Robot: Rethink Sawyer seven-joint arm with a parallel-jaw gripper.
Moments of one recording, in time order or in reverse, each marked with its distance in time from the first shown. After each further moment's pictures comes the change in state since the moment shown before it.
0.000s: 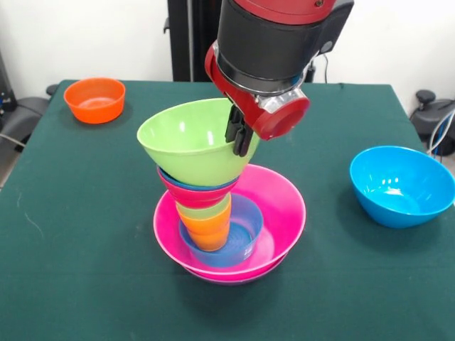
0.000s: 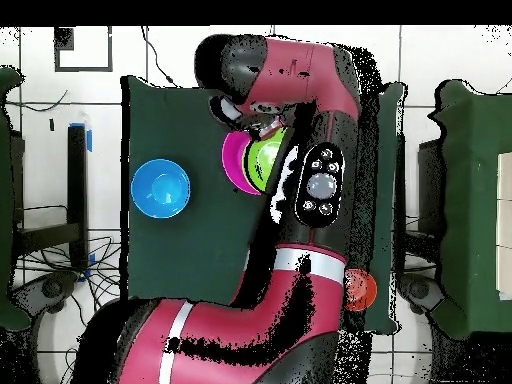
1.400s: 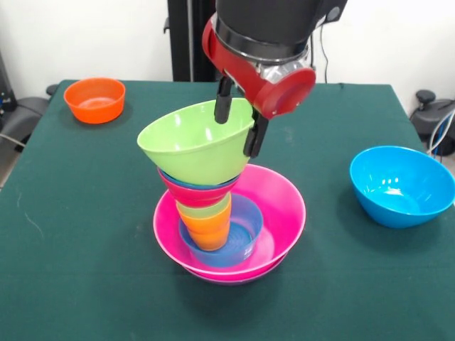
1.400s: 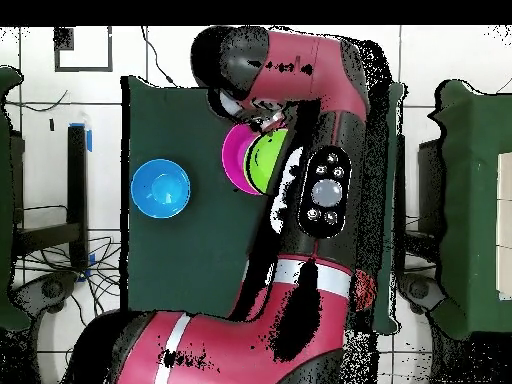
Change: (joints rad) arm 0.000 -0.055 0.000 0.021 0.007 -0.049 0.000
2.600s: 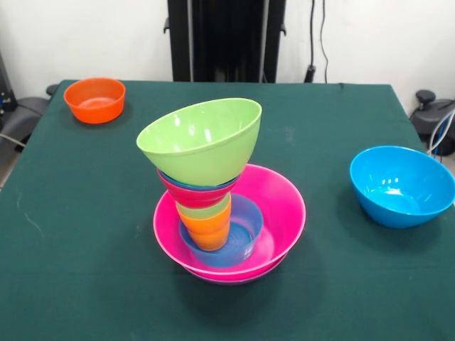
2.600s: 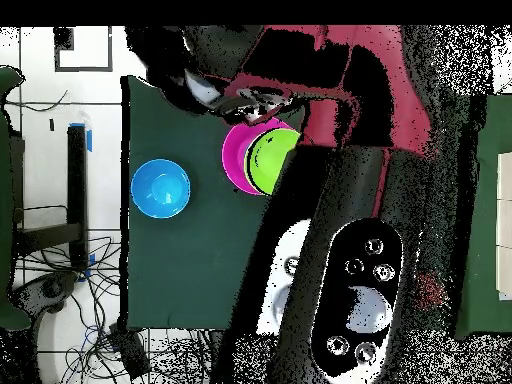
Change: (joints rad) arm 0.018 -0.327 -0.011 0.064 0.060 0.147 0.000
